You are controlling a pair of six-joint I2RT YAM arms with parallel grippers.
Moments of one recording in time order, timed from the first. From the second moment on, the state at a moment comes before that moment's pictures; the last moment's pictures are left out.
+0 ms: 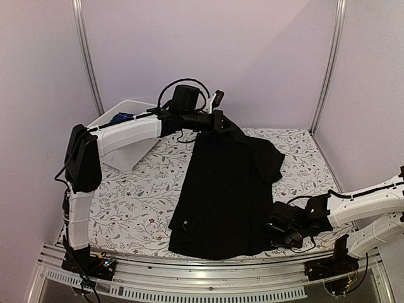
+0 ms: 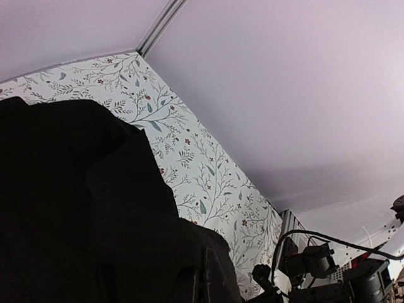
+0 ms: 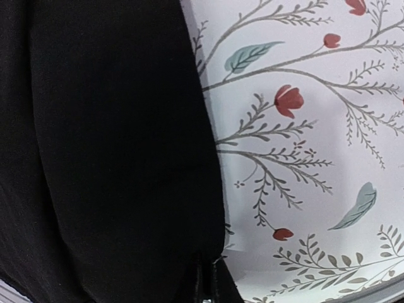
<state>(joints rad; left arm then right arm) -0.72 2.14 1.91 -0.14 0.53 -0.53 1.15 1.30 0.56 -0.63 0.19 1.37</state>
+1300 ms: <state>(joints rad) -0.39 1.84 1.85 -0.09 0.43 -0.33 1.16 1.51 0.92 -0.58 0.09 0.92</state>
